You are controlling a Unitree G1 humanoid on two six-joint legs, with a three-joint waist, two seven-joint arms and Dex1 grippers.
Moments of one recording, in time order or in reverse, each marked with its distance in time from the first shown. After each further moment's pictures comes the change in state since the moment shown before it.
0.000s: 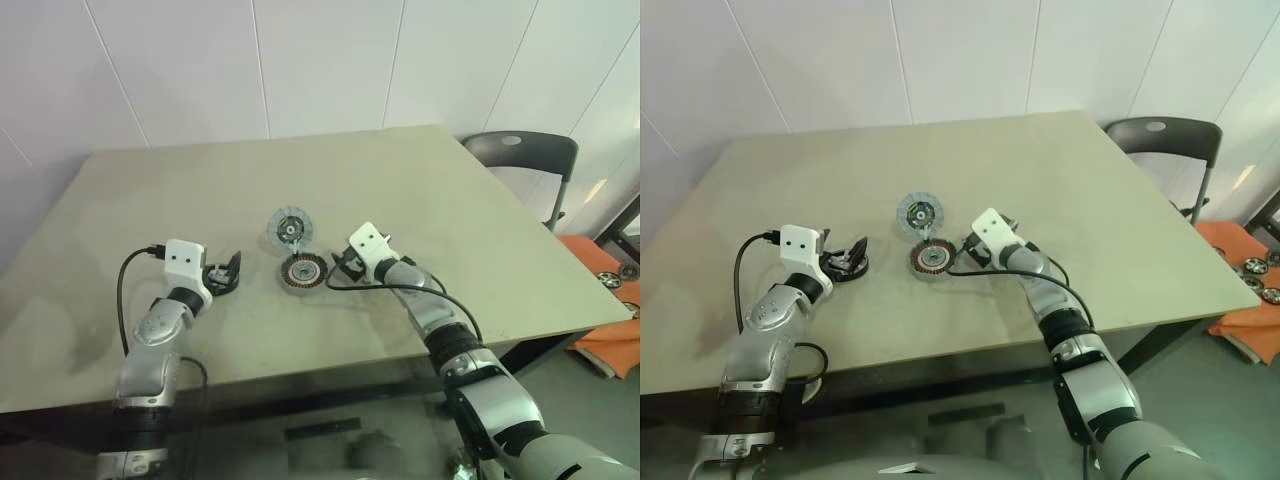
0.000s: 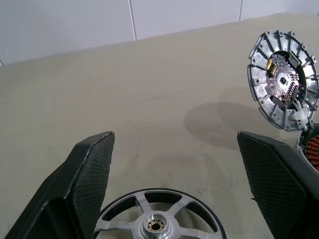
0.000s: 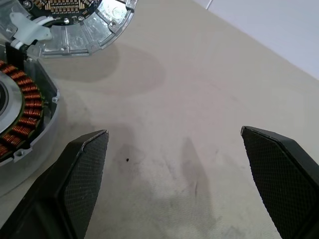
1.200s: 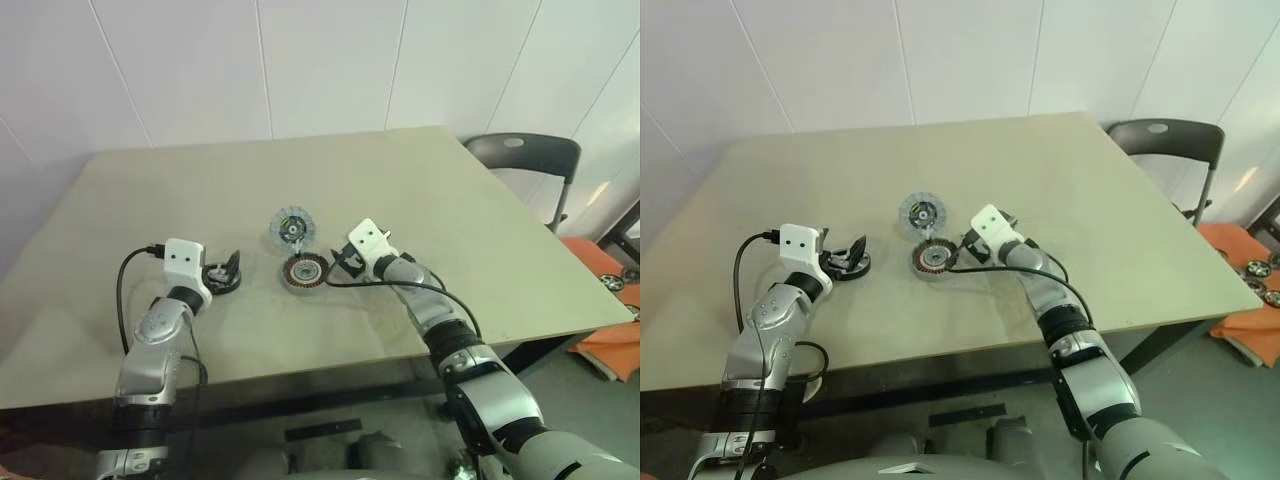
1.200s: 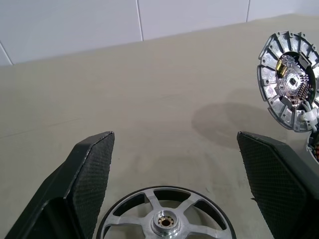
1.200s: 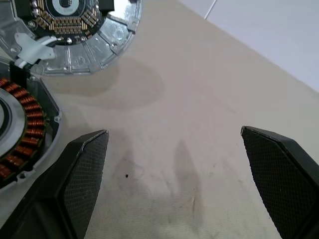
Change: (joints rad) left arm -0.009 0.000 0.000 0.013 0.000 -0.003 0.018; right arm -0.017 0.002 0.001 0.011 0.000 -0.011 -0.008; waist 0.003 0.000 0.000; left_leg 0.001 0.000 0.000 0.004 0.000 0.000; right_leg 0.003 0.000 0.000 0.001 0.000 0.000
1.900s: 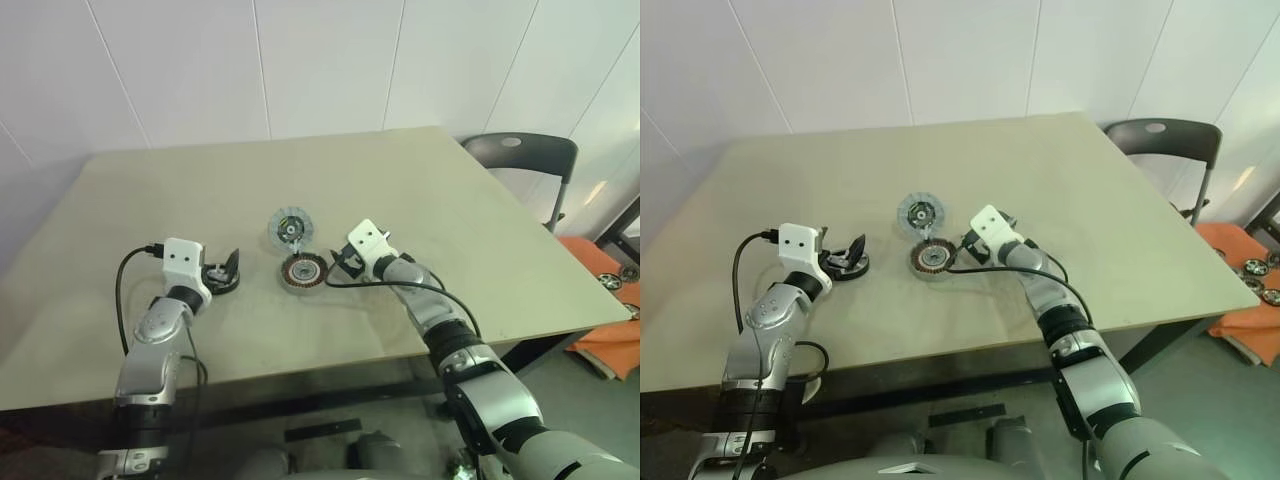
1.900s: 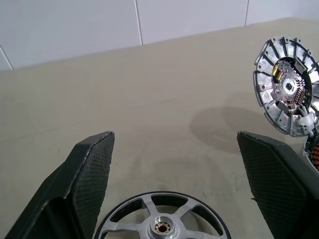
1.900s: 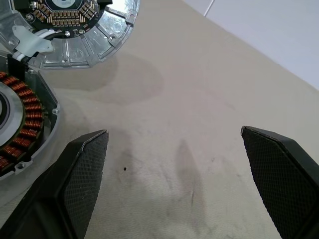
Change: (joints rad) left arm 0.000 0.000 0.000 0.000 0.000 -0.013 0.002; right arm 0.000 0.000 0.003 0.008 -0.001 -0.002 0.000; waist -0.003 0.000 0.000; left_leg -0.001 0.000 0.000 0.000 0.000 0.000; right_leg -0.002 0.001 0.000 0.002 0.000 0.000
